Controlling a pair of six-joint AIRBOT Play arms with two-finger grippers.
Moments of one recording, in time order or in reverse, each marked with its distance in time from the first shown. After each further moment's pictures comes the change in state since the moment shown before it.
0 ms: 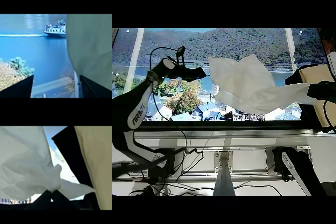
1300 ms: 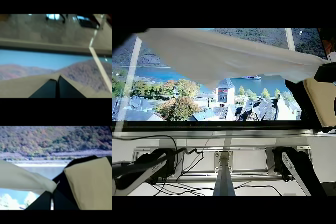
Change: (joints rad) left arm 0.228 0.732 0.001 0.251 0.330 0.026; right arm 0.001 0.005 0.001 -0.003 -0.343 0.000
